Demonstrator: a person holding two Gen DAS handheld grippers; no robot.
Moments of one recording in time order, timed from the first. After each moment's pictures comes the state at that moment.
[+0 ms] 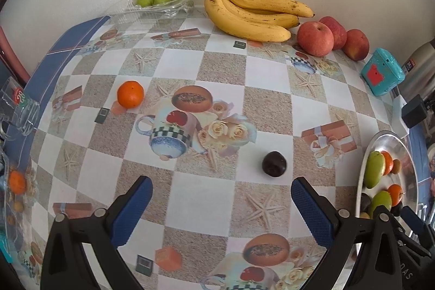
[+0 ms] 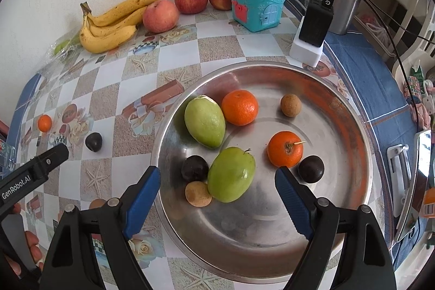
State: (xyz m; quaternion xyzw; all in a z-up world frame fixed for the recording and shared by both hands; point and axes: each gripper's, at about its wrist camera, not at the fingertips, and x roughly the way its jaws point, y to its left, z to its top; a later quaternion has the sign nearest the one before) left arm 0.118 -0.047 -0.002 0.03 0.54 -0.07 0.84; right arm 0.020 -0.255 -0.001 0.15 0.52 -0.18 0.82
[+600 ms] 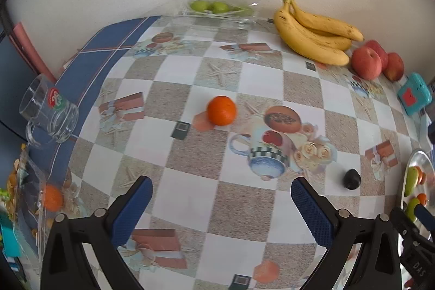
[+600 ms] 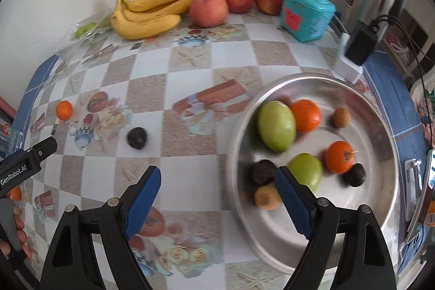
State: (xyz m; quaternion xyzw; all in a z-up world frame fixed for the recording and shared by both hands) left arm 0.143 0.050 0.010 0.03 0.53 -0.01 0.85; right arm 0.057 -0.190 0.003 0.13 0.53 -0.14 0.83
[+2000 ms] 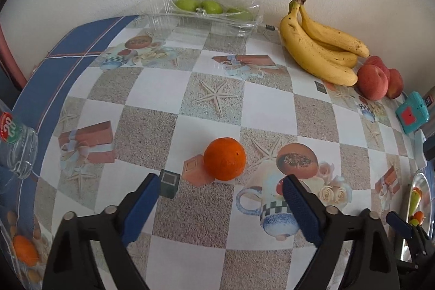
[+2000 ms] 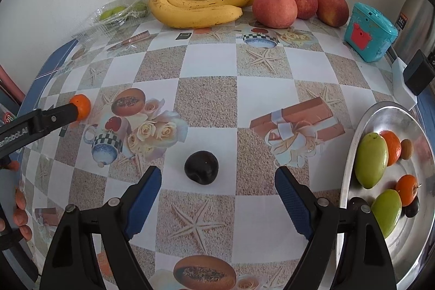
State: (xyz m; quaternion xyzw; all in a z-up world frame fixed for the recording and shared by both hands) left arm 0.214 0.062 -0.028 0.00 0.53 -0.08 0.85; right arm 0.118 -0.134 -0.036 0.11 0.51 -0.09 0.85
